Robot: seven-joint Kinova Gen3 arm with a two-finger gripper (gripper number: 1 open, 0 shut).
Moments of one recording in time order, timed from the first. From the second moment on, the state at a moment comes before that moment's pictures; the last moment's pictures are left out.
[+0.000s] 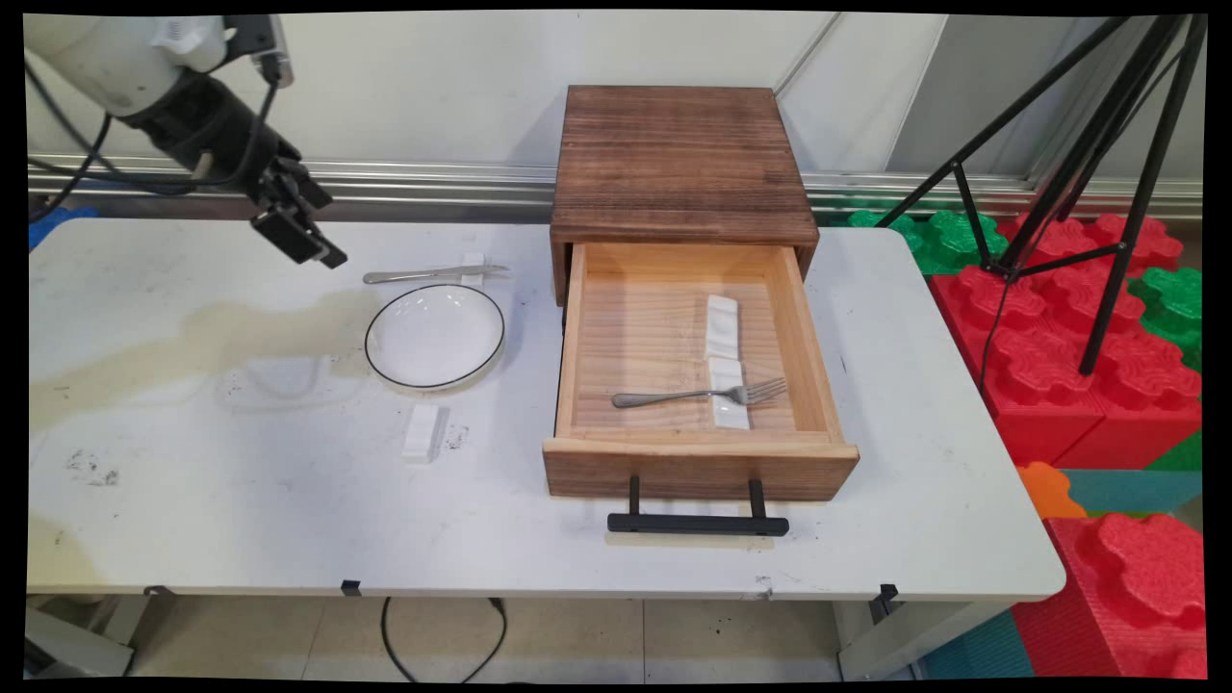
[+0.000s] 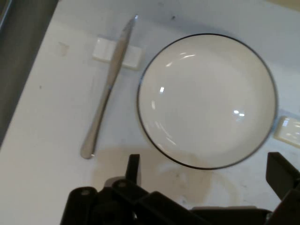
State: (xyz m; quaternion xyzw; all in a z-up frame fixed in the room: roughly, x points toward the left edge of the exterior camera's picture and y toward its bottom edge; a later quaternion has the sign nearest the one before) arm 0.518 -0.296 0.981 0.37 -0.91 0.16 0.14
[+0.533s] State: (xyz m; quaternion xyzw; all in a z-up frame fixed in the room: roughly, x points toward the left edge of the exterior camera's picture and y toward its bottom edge) arm 0.521 -0.384 0.948 0.33 -0.92 0.17 0.11
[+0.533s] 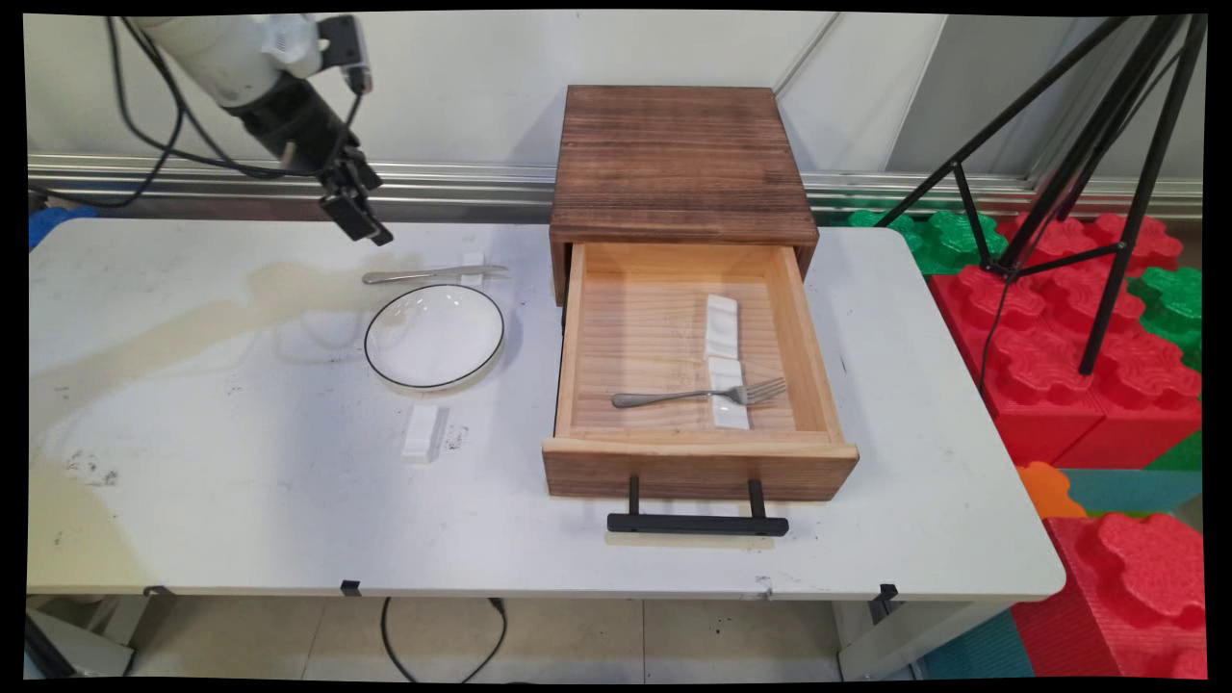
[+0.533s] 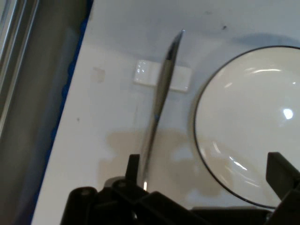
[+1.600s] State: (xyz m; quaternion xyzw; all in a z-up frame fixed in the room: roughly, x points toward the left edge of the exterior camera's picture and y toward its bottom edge) arm 0.529 -0.511 0.852 0.27 -0.96 0.11 0.04
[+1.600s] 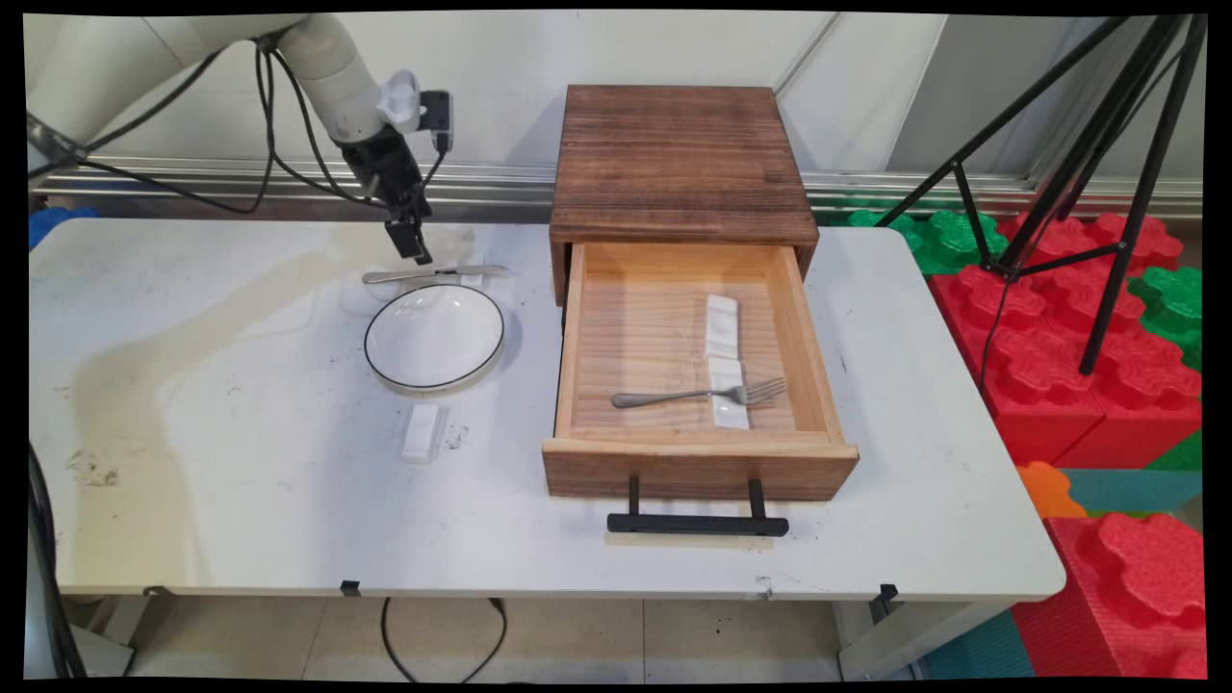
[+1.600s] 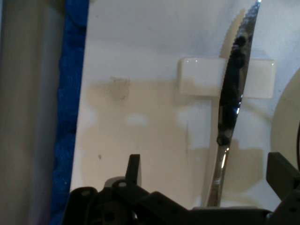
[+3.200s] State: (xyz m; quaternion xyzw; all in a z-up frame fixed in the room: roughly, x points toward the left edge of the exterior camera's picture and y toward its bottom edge) arm 0.538 -0.537 0.806 0.28 -0.96 0.07 0.05
